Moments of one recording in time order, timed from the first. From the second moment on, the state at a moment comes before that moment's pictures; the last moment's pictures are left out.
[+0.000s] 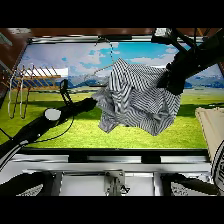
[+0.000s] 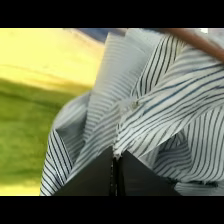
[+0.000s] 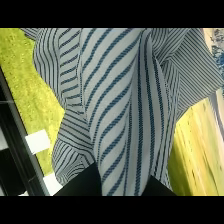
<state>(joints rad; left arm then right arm) -0.45 -1.20 0.77 0.44 -0.23 -1.24 0.14 -1.40 1.97 -1.20 1.85 0.60</state>
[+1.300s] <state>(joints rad) -0.02 -1.23 1.01 0.39 -0.58 -1.12 0.12 -1.40 1.97 -1.01 1.76 0.55</state>
